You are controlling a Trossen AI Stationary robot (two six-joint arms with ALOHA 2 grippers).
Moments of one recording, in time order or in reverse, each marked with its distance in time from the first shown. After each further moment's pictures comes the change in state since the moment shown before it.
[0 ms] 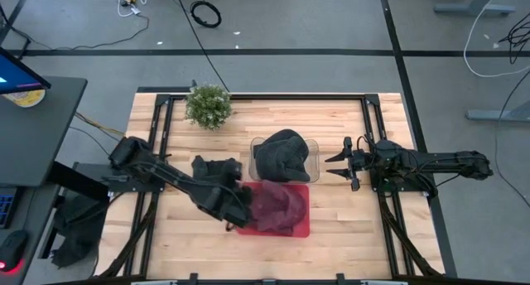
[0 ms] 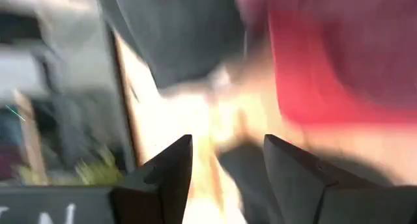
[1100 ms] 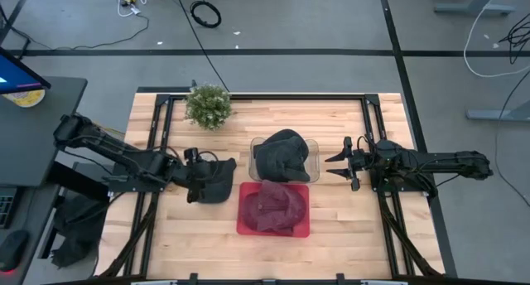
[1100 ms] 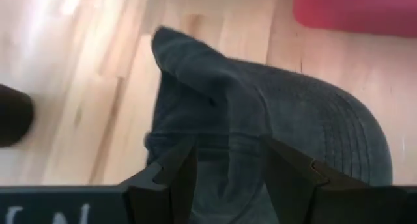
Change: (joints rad) left arm 0.120 -0.781 -0.908 0.538 0.348 -0.224; right arm 0.000 0.000 0.000 0.006 0.000 0.000
